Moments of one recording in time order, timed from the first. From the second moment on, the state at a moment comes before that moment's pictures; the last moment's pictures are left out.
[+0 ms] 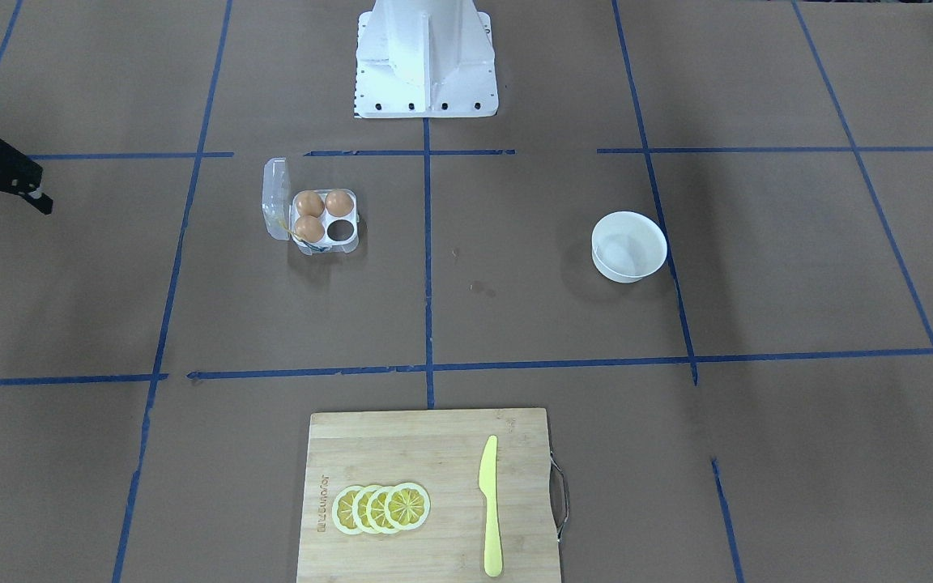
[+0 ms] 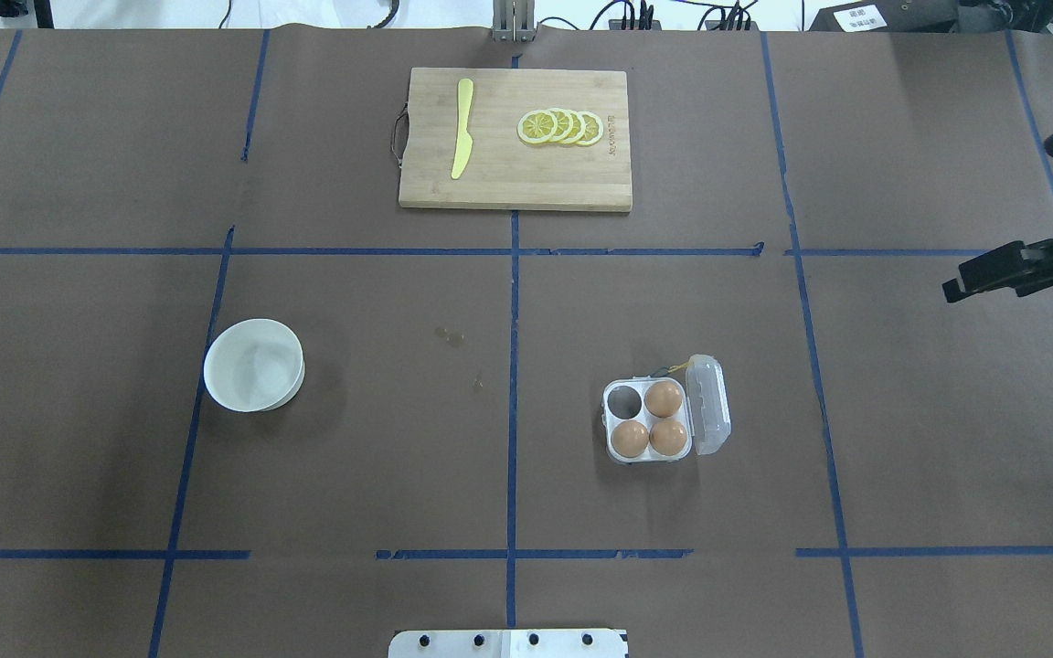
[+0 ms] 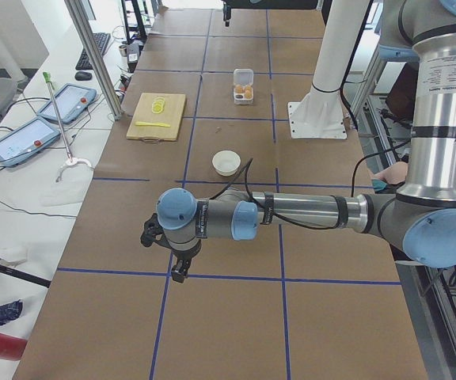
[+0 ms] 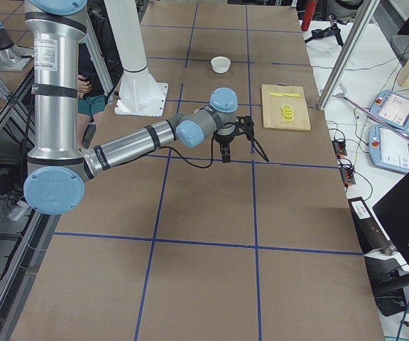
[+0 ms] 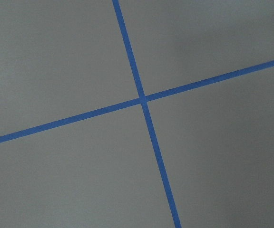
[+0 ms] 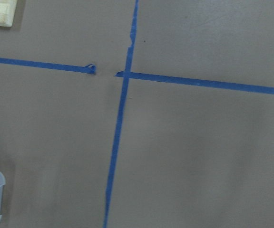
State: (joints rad) left arm -1.60 -1.58 -1.60 -1.57 -2.42 0.27; right arm 1.05 -1.63 2.00 -1.25 2.31 0.71
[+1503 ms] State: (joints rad) left arm -1.60 -1.59 -1.61 -1.57 -2.41 0.27; right arm 0.56 -1.38 1.98 -1.15 1.95 1.24
